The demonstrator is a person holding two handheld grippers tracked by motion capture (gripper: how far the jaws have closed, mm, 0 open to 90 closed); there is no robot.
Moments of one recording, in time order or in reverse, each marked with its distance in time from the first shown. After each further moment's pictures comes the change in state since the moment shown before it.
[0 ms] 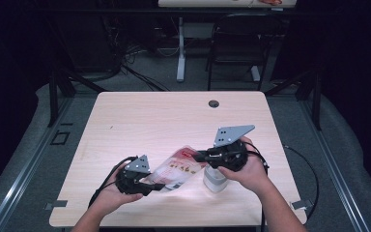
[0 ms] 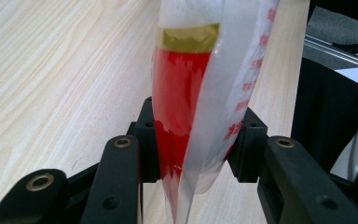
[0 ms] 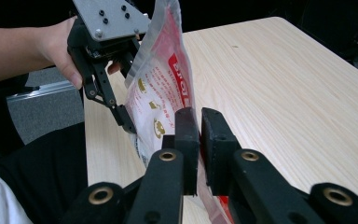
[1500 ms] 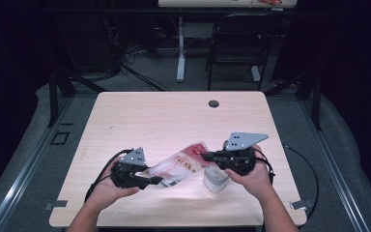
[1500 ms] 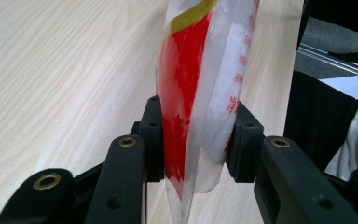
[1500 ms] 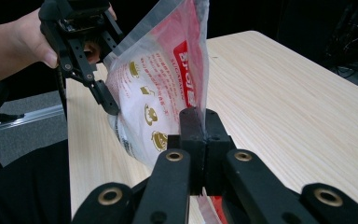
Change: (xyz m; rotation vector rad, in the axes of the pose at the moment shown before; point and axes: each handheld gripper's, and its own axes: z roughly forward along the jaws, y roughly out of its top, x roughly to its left) left arm 0.004 0.016 -0.022 -0.023 0.005 0.003; right arm -0.007 -0.035 -0.007 -0.114 -0.063 0.051
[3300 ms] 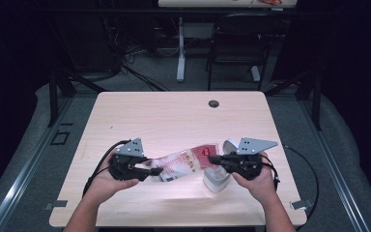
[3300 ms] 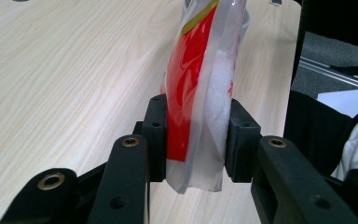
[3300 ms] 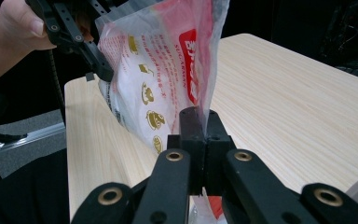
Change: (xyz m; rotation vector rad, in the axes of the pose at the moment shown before) left arm 0.002 0.023 -0.019 -0.052 0.011 0.011; right arm -0.008 -0.031 -0.008 -0.069 -0.008 0.065
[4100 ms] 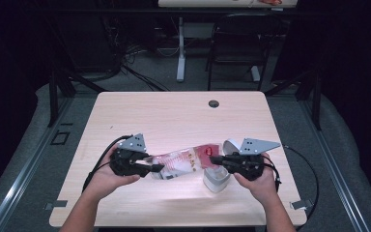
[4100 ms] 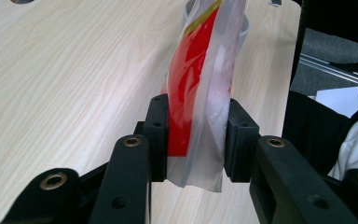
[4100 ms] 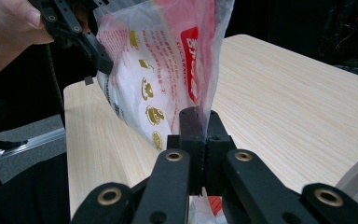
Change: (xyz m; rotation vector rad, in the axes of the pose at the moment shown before) left arm 0.001 0.016 -0.004 0.036 0.002 0.008; right arm -0.002 -0.004 -0.004 -0.016 -0.007 0.026
